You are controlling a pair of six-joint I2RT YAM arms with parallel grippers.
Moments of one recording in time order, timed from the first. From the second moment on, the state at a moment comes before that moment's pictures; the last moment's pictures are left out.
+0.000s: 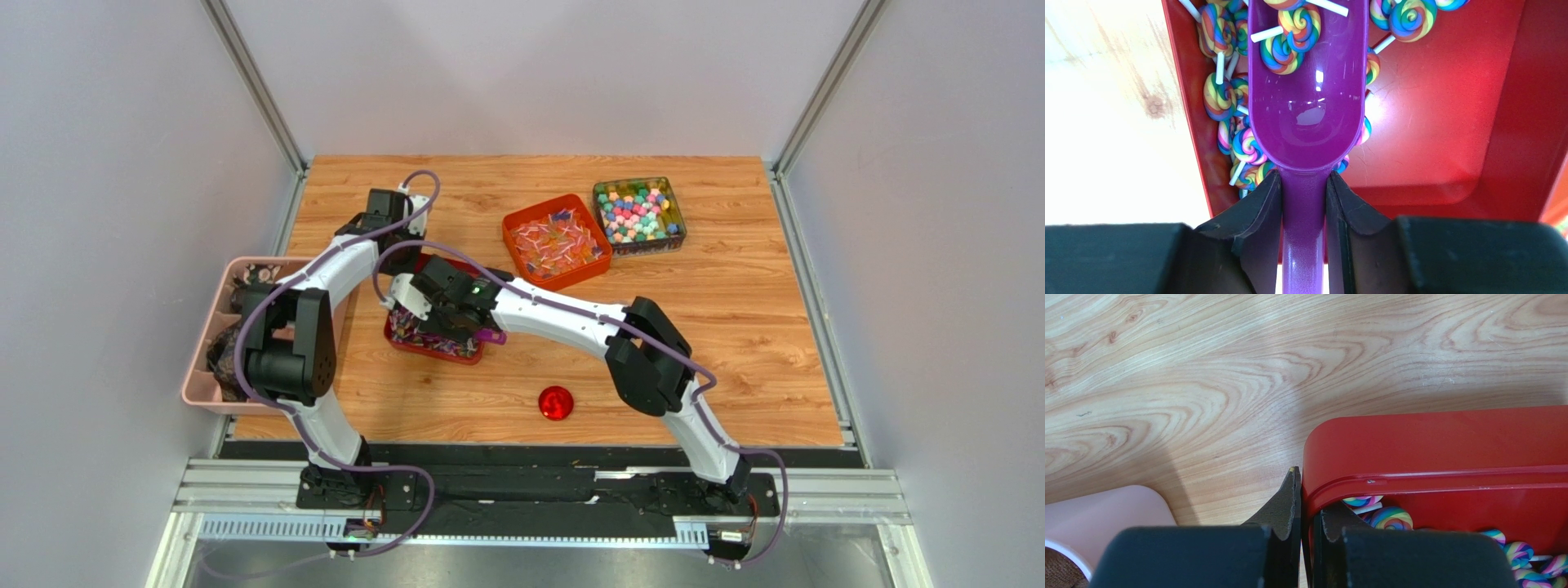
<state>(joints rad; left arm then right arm) -0.15 1.74 1.20 -0.43 0.01 0.15 1.06 2.22 1.91 -0.67 0.08 -0.32</state>
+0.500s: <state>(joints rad) -0.15 1.74 1.20 -0.43 0.04 0.14 0.96 2.13 1.80 -0.59 -0.17 -0.29</state>
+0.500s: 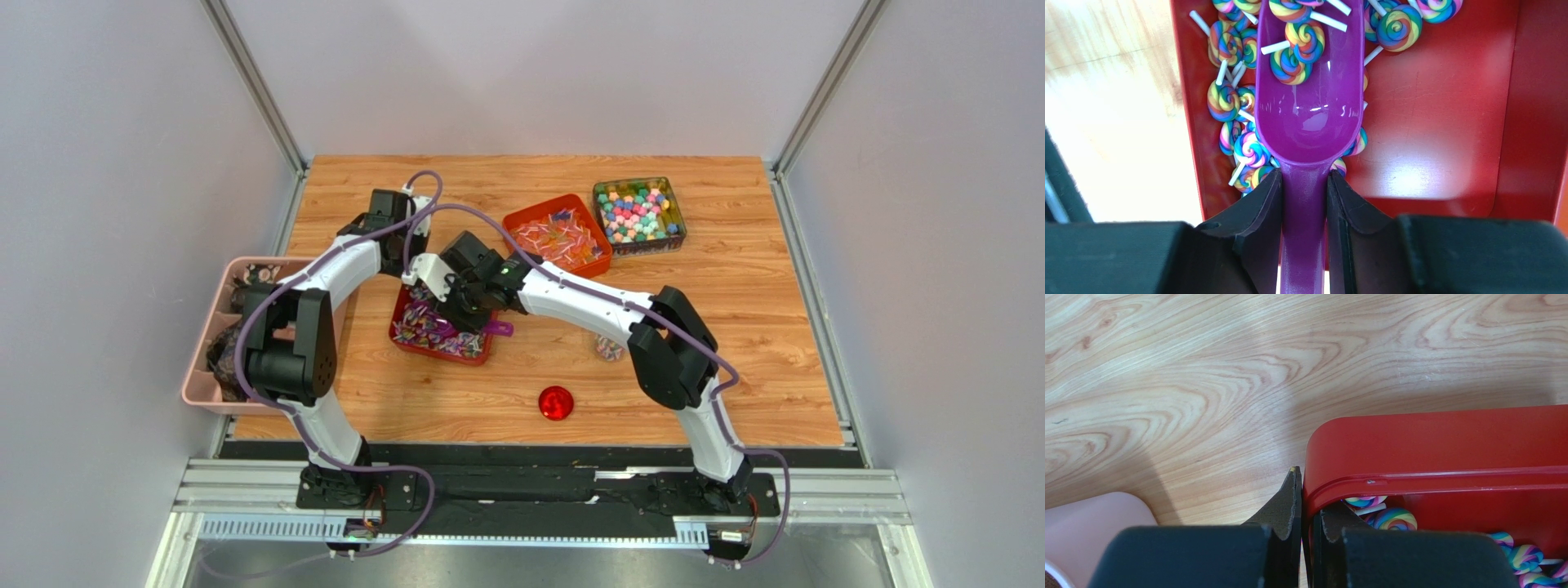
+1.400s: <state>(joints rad) -0.12 1.78 1.22 -0.45 0.07 0.17 1.04 2.13 1.76 -0.54 0.02 -0.38</state>
